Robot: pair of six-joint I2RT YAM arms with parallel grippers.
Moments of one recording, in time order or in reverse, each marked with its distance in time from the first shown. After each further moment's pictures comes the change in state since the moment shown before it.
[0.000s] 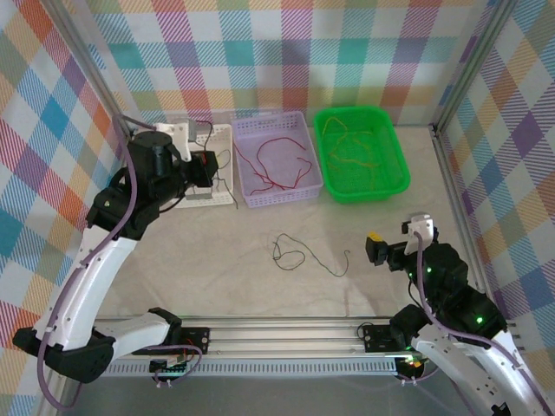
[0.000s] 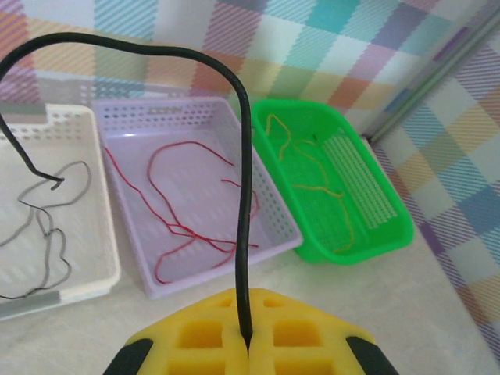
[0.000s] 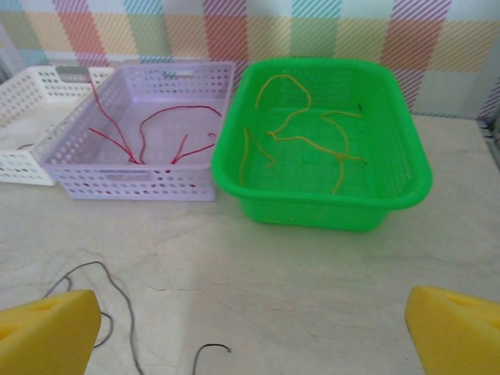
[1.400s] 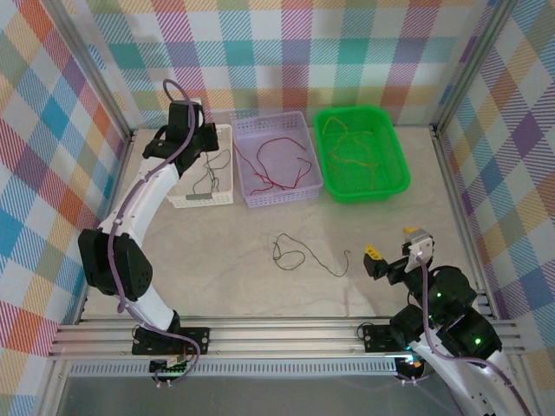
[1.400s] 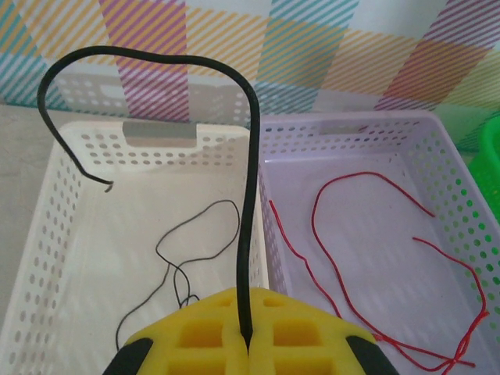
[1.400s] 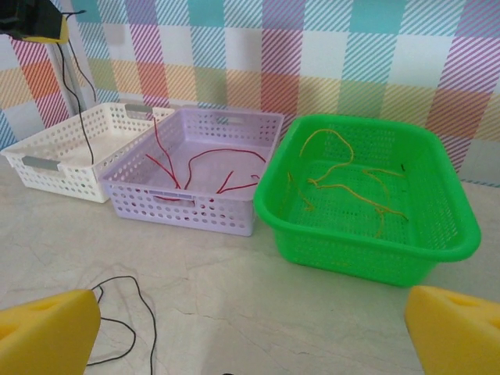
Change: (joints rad) left arm 0.212 0.515 0.073 0.271 -0.140 0.135; right arm 0.000 -0.266 -0.177 0.119 -0.148 -0.117
